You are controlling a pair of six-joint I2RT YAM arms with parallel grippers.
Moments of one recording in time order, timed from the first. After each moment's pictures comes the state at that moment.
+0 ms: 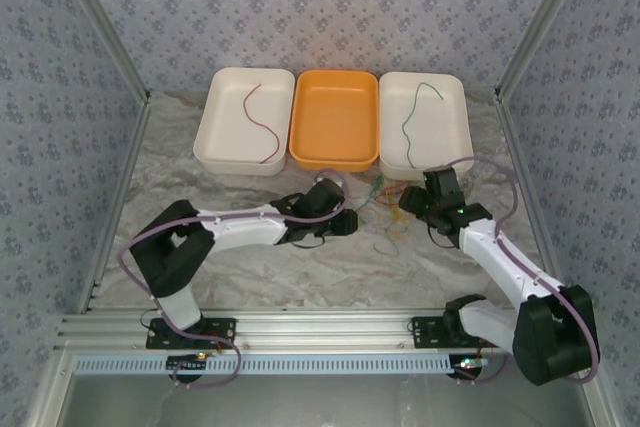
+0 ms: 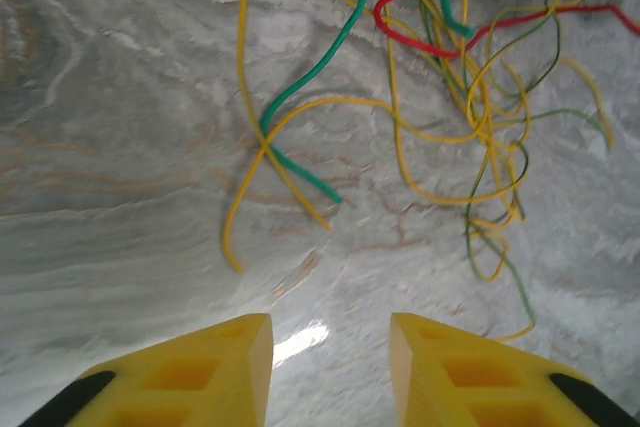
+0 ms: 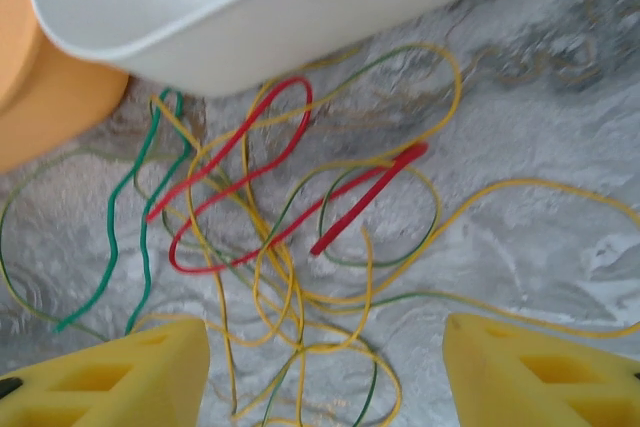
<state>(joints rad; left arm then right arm) -0.97 1.74 1.00 -0.06 0.06 -0.85 0.26 1.10 0.64 -0.42 0.09 0.67</state>
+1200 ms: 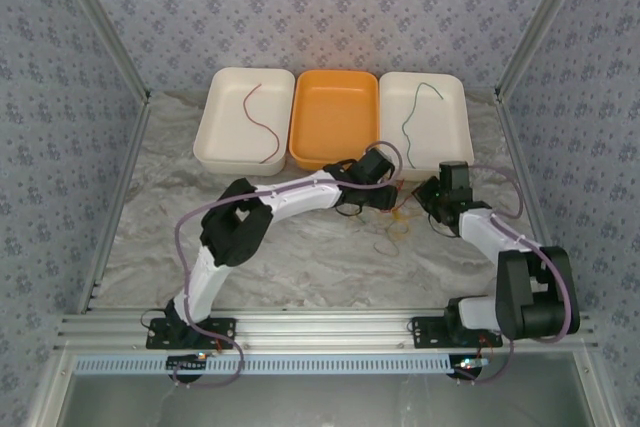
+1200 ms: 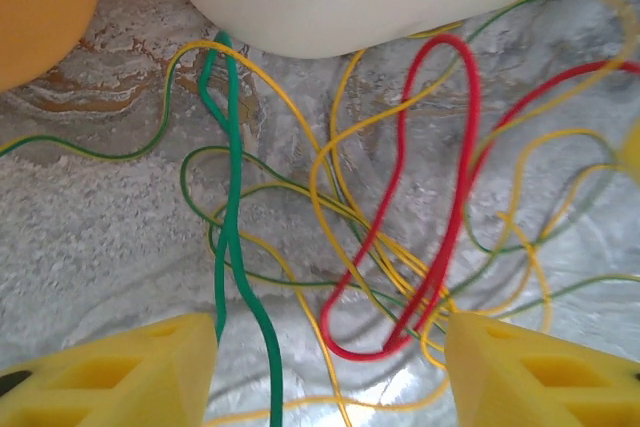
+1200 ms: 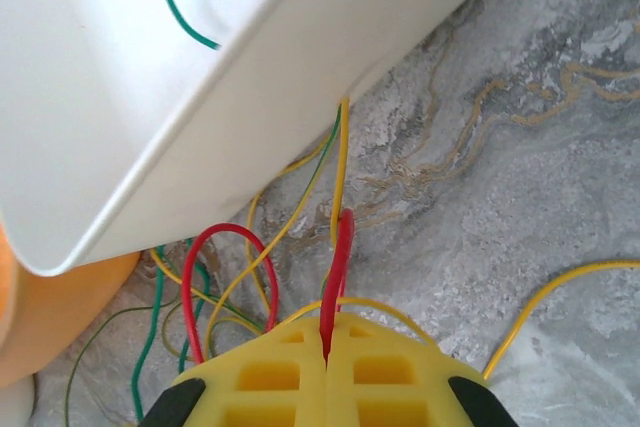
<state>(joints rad) -0.97 2.20 1.72 -0.43 -0.03 -0.55 0.09 1.30 0.59 -0.08 -0.10 0.92</state>
